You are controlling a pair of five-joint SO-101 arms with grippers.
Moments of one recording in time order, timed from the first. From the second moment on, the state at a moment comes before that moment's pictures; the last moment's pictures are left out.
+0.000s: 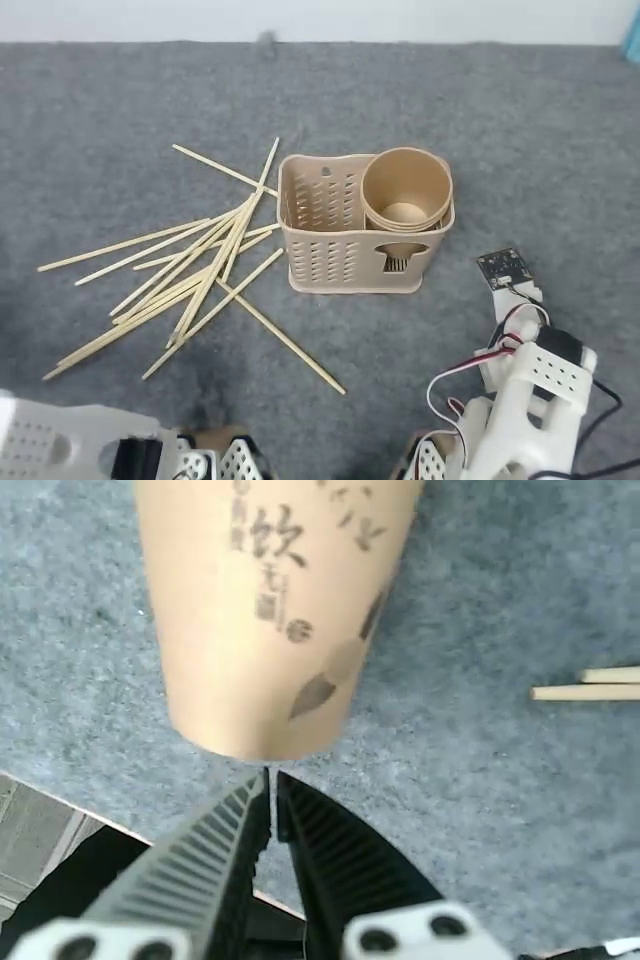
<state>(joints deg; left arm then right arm) -89.1 21.1 -9.2 90.3 -45.0 23.2 -50.5 76.2 64.7 41.9</state>
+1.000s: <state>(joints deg) -90.8 31.3 -1.4 40.7 -18.9 23.2 -50.5 76.2 64.7 41.9</state>
